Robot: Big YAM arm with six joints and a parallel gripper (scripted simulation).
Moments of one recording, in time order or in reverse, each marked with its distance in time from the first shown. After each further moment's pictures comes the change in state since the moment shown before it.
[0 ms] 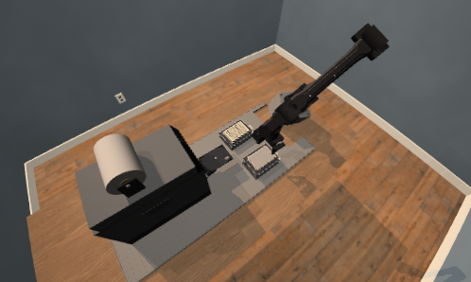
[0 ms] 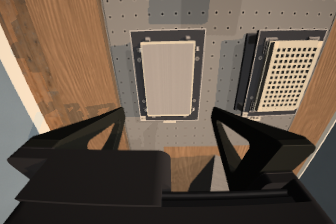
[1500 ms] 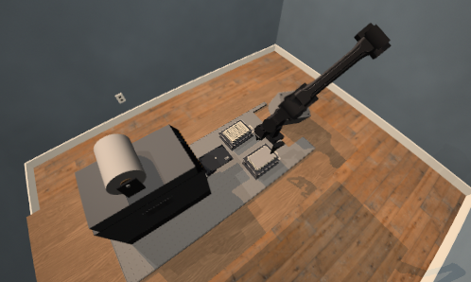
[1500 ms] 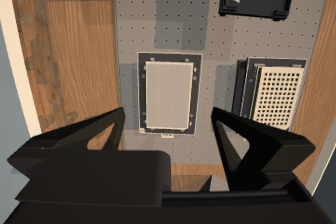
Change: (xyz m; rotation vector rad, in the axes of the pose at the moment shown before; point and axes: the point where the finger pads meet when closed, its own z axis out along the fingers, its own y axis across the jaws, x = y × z) arm -0.013 -0.002 -0.008 -0.026 -0.170 -0.050
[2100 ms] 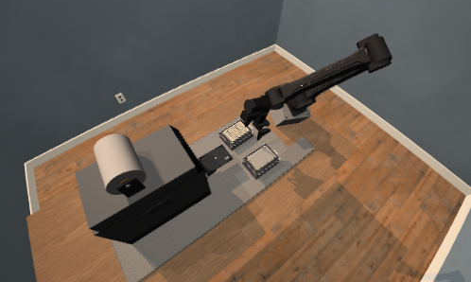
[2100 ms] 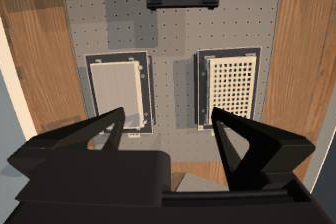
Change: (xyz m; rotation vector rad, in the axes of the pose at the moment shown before) arm 0.006 -0.095 -0.001 0.022 0.006 0.061
